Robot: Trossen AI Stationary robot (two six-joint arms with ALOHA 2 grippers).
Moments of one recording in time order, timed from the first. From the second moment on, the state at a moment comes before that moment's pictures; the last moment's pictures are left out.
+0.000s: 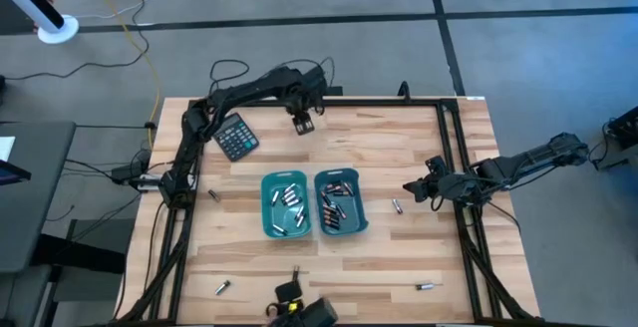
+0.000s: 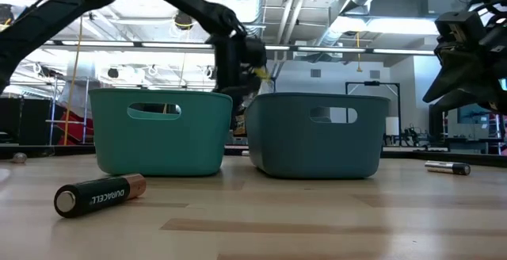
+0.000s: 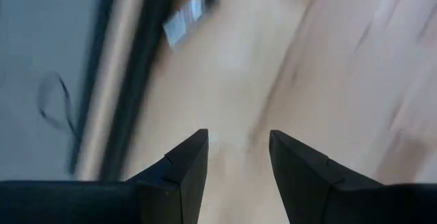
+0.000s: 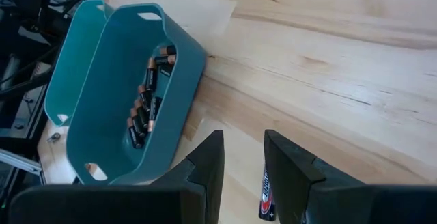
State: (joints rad) left arm 0.58 2.18 1.95 -1.08 -0.16 0.26; right arm 0.31 0.48 0.31 -0.60 0.47 1.35
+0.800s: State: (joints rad) left arm 0.60 2.56 2.34 -1.09 -0.14 0.25; right arm 0.31 0.48 0.31 -0.58 0.47 1.39
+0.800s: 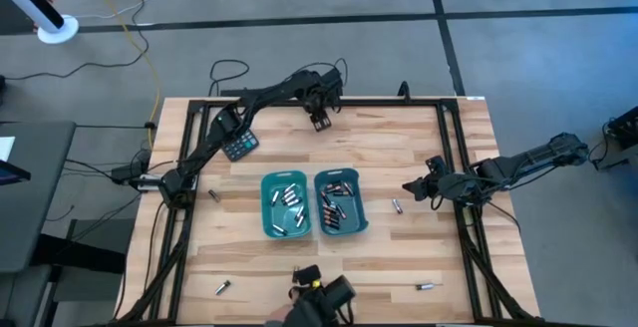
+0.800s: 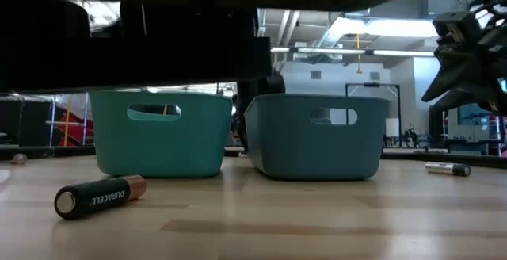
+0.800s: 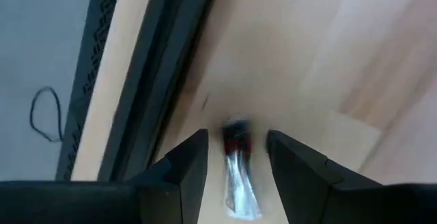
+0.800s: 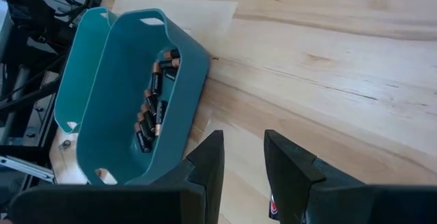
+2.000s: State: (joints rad) left arm 0.60 2.55 2.33 -1.25 -0.09 0.22; right arm 0.29 0.48 0.31 -0.54 0.47 1.38
